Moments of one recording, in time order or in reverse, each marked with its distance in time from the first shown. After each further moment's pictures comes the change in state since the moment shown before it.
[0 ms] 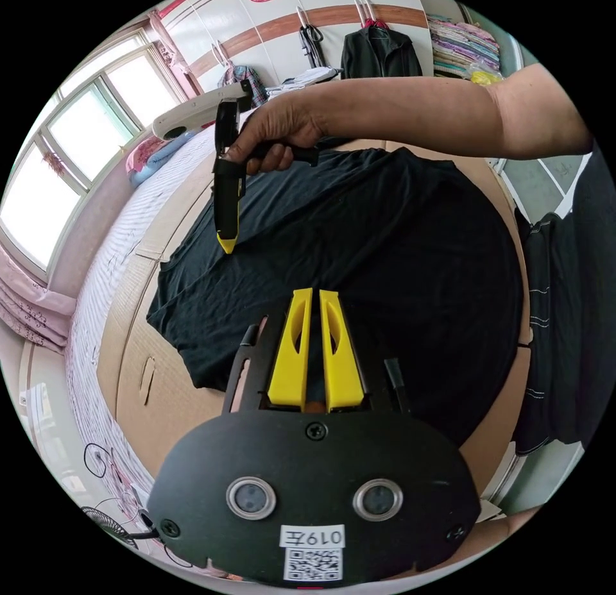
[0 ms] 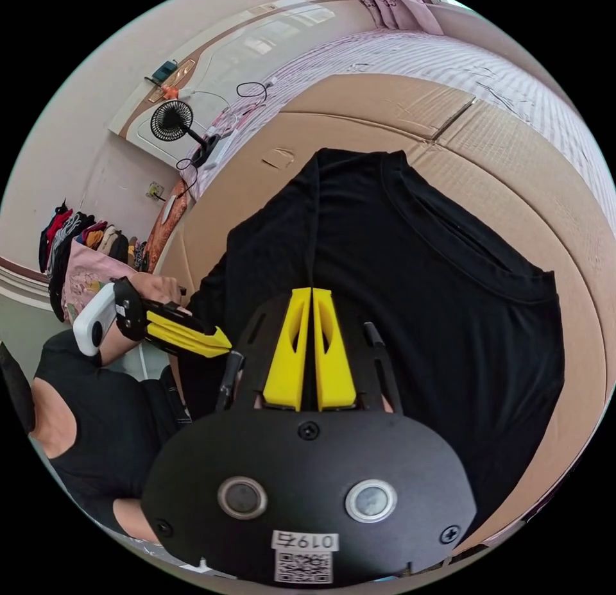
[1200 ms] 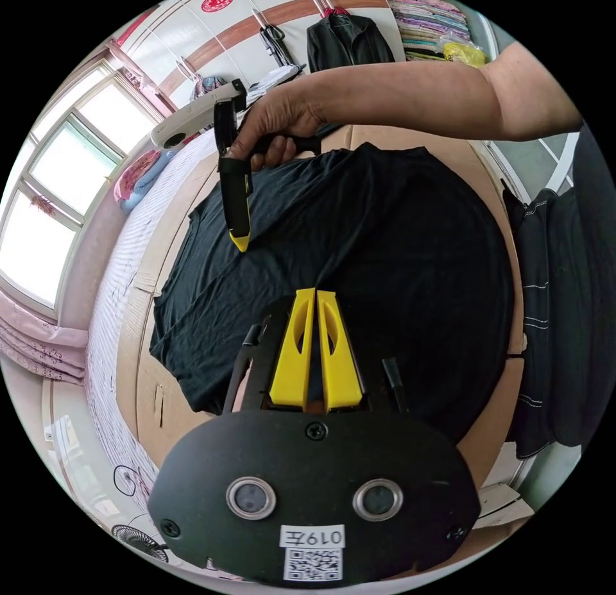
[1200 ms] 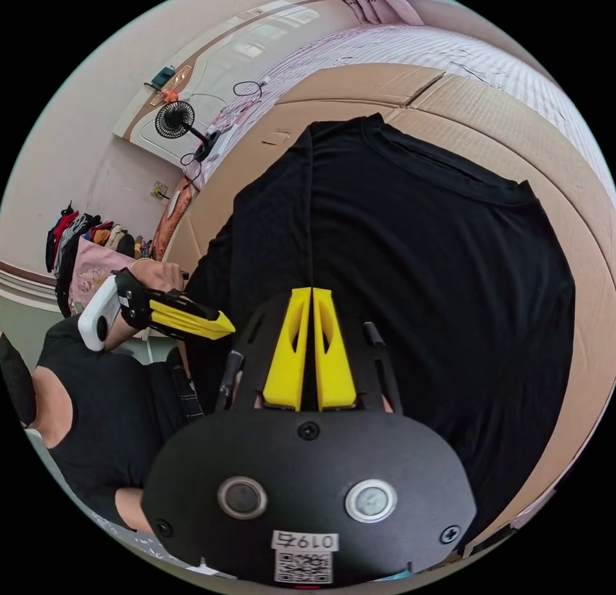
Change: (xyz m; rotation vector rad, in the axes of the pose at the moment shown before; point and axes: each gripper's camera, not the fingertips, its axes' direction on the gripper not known) left arm 0.094 -0.054 0.027 -0.025 -0.041 0.126; right arm -0.002 0.151 -0.040 0.000 -0.025 0.055
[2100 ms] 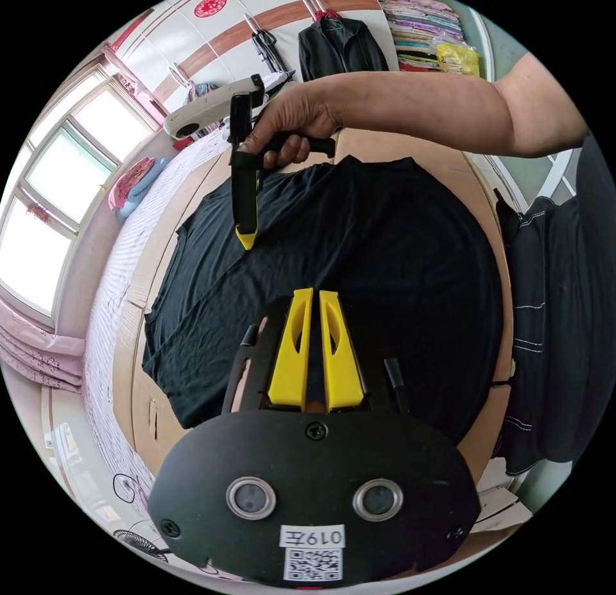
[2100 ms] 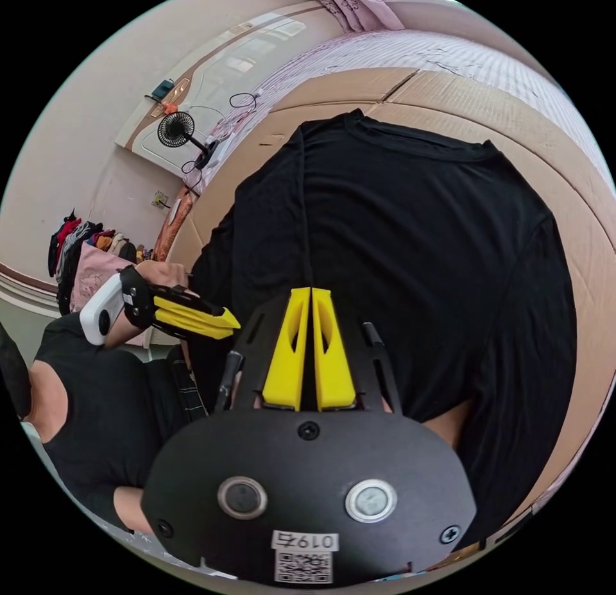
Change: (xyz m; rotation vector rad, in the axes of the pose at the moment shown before) left arm 0.046 -0.045 0.032 0.025 0.015 0.015; right arm 0.001 0.117 -0.045 0.072 -0.001 0.045
